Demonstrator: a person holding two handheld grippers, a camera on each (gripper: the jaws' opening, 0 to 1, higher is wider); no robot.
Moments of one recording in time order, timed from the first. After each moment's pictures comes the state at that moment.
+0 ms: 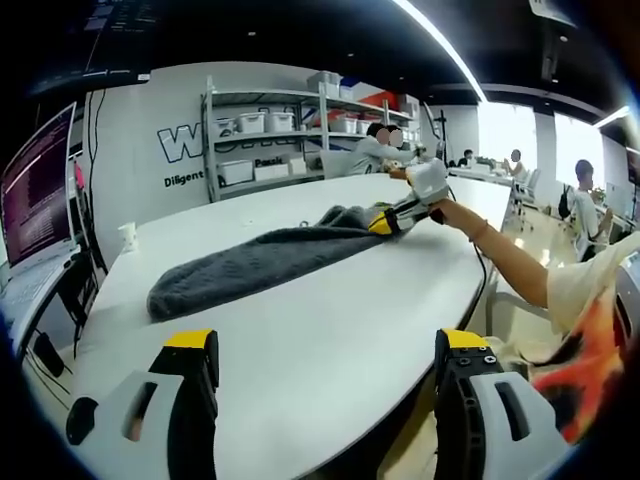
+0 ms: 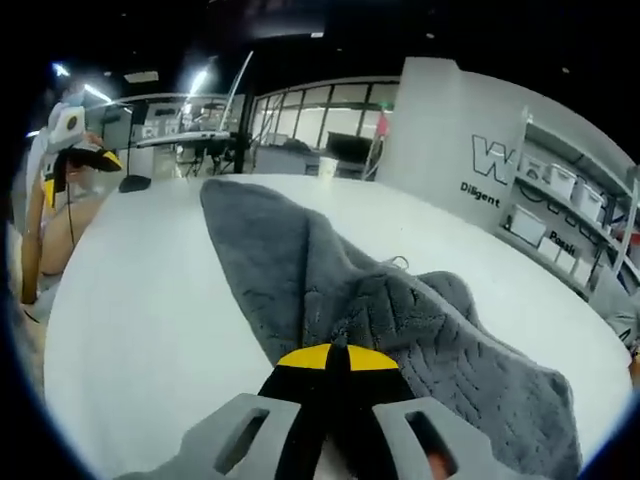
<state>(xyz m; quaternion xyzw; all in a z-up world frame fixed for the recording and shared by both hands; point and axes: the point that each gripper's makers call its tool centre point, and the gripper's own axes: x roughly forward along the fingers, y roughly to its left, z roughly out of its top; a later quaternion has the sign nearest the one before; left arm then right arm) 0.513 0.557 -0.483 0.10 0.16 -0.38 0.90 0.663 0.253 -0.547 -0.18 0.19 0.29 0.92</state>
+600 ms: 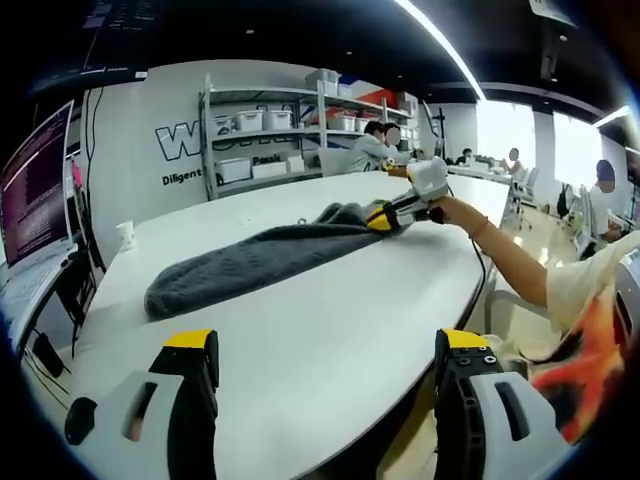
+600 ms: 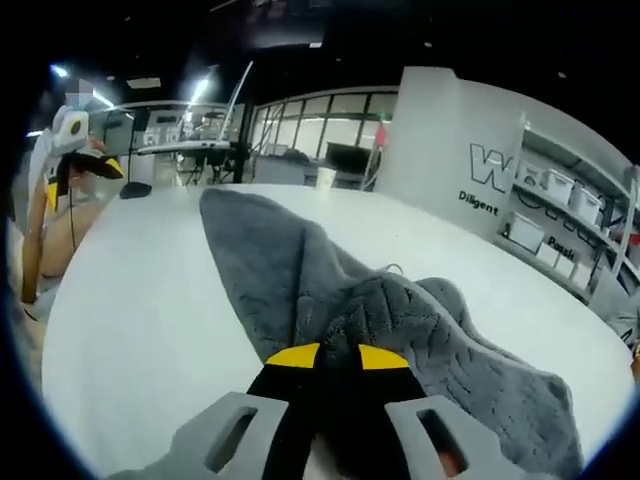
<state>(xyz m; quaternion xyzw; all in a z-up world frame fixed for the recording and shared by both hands) 0.515 0.556 -0.484 0.10 0.17 -0.38 0.90 0.664 0.247 -0.537 -0.17 0.16 0.29 0.93</state>
